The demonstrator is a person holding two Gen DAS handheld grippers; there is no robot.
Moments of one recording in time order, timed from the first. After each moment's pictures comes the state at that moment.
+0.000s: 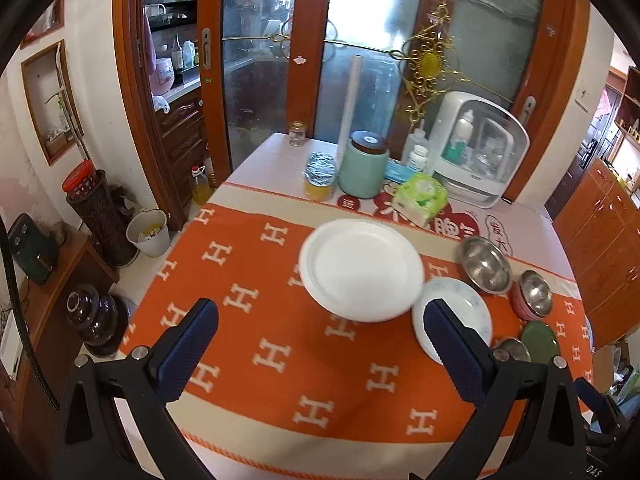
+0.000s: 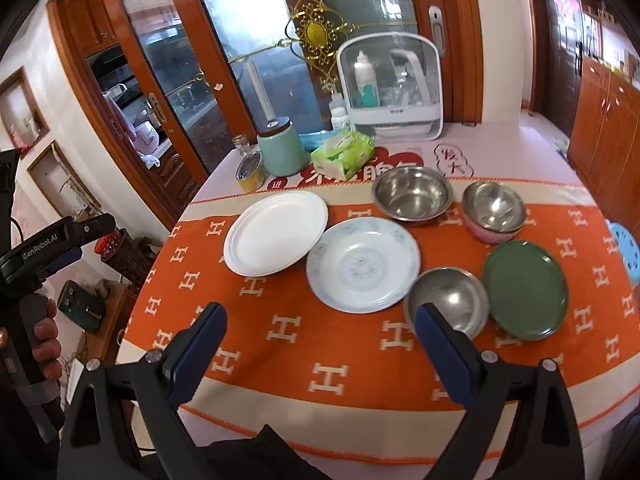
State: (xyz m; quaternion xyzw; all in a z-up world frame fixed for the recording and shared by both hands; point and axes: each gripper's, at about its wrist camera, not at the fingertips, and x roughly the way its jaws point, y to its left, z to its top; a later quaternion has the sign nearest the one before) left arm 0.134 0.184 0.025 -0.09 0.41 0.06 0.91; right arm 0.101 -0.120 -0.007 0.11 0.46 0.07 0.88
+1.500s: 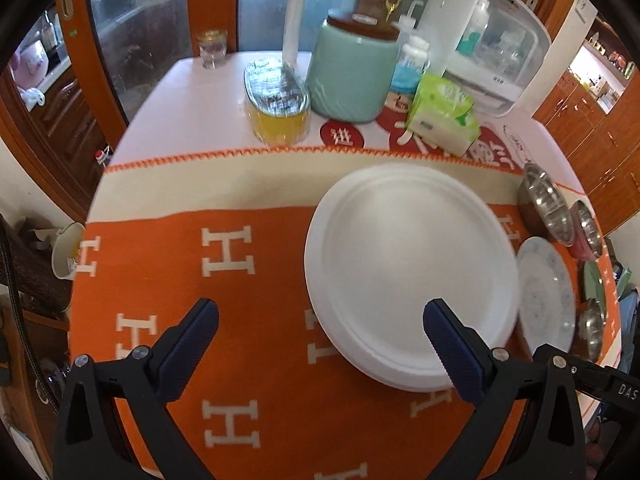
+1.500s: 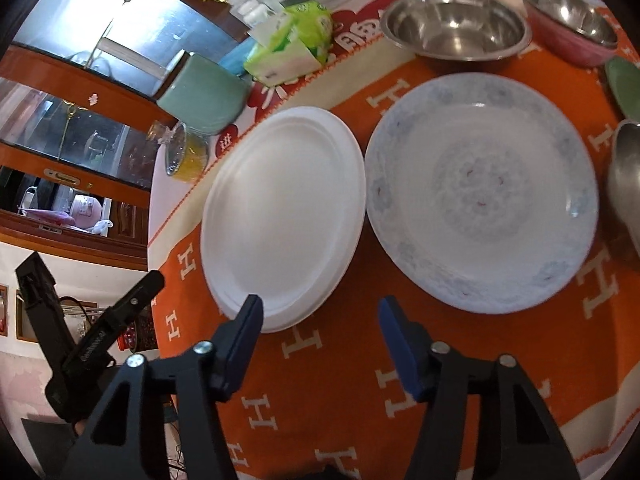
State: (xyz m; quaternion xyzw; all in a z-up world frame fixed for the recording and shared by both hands) left arm 0.369 0.239 -0.176 -0.02 0.53 -0.12 0.84; right arm 0.251 -0.038 -0.180 0.35 0.57 -0.03 0.75
